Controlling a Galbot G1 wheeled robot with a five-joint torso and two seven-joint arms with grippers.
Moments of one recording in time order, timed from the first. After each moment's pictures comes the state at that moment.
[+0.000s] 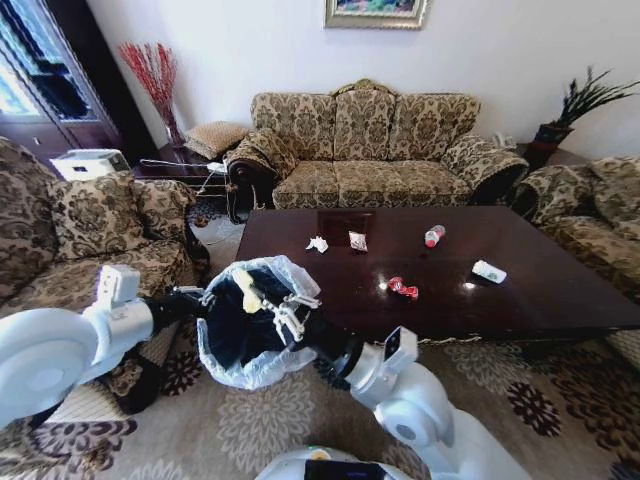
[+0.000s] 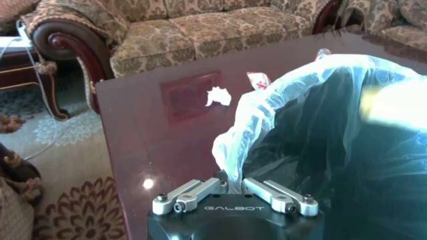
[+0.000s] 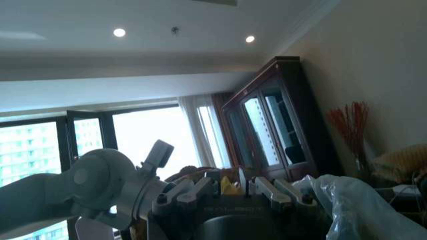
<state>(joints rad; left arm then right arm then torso) 2.11 -0.39 -1.57 -2.50 -1.51 0.67 -0.20 -1.09 1.13 -0.16 2.37 0.65 -0.17 -0.18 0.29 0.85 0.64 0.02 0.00</state>
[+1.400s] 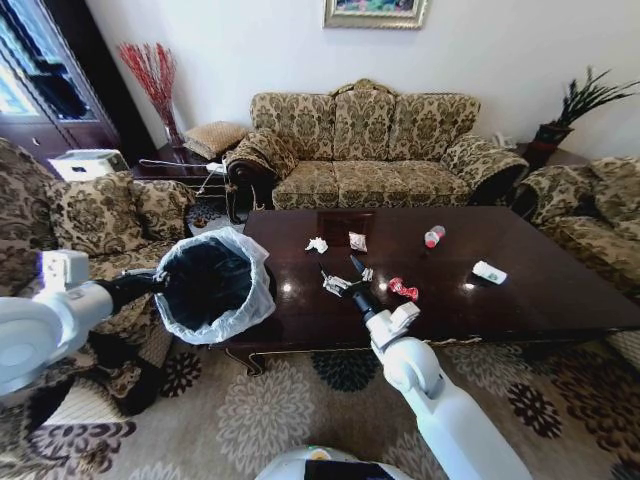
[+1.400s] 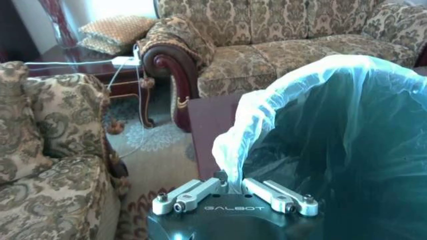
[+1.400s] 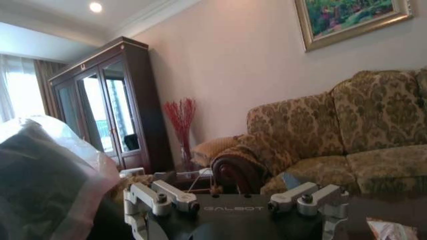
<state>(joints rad) 2.06 -0.46 -1.61 -2.34 -1.46 0.63 -0.25 -1.10 1.17 0.09 2.07 0.54 -0.09 0.10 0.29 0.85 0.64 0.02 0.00</state>
